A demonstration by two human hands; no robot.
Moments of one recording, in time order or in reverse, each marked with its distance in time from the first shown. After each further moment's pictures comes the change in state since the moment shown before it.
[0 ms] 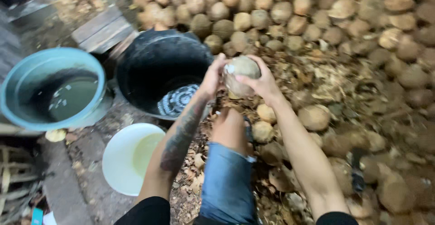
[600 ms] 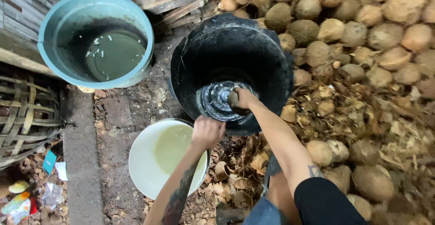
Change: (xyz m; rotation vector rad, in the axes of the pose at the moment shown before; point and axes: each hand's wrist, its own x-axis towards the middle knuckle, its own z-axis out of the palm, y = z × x) left_hand -0.052 -0.127 -0.276 1.758 0.469 0.386; right_hand 0.140 0.174 0.298 -0.980 -0.795 0.166
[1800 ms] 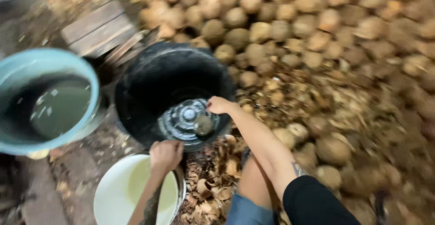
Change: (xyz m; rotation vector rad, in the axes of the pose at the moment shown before) left_hand 0.014 -0.006 -0.038 0.073 -0.149 0.003; right_hand -0.027 0.067 -0.048 0.256 -0.052 -0.068
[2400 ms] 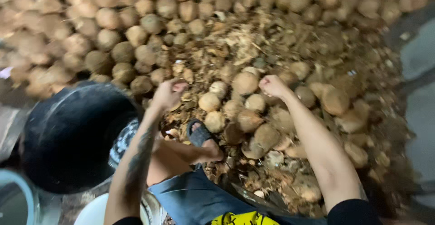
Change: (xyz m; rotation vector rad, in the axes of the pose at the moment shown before) left_hand 0.121 0.316 -0.079 -0.594 -0.308 0.650; right_hand -0.492 0.269 0.014 0.811 0.924 0.491
